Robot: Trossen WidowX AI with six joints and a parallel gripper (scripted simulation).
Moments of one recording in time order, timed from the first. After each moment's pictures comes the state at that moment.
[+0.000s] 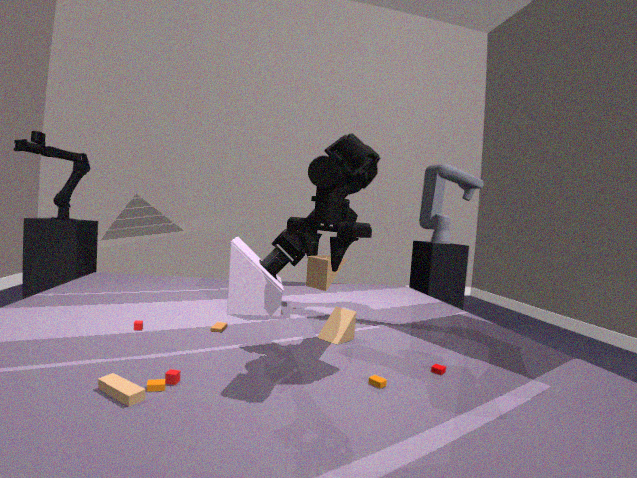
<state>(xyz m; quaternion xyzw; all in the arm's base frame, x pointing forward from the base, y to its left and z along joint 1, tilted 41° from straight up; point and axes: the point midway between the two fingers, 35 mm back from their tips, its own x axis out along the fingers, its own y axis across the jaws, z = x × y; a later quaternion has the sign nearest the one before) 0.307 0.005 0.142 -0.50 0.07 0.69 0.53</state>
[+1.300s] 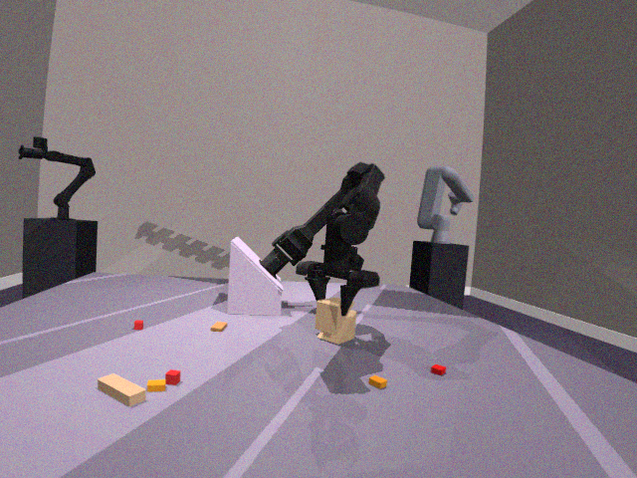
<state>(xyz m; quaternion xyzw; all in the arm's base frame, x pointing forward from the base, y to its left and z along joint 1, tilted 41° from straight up) 0.287 0.096 0.089 -0.51 0.06 0.69 0.52</state>
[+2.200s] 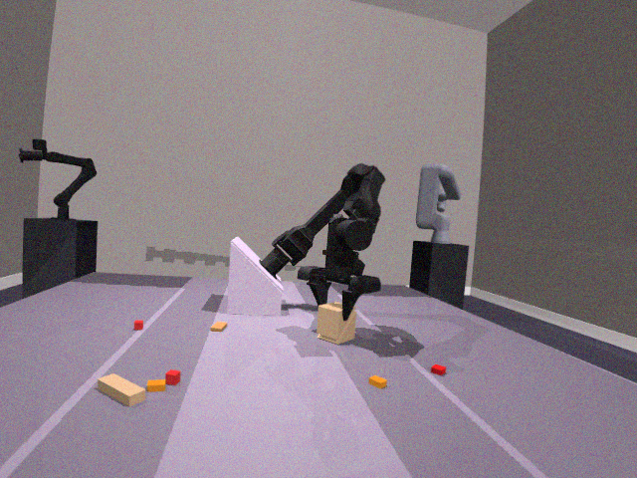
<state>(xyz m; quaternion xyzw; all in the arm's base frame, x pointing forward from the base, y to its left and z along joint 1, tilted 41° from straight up) 0.286 0.107 0.084 -0.51 0.06 0.68 0.52</state>
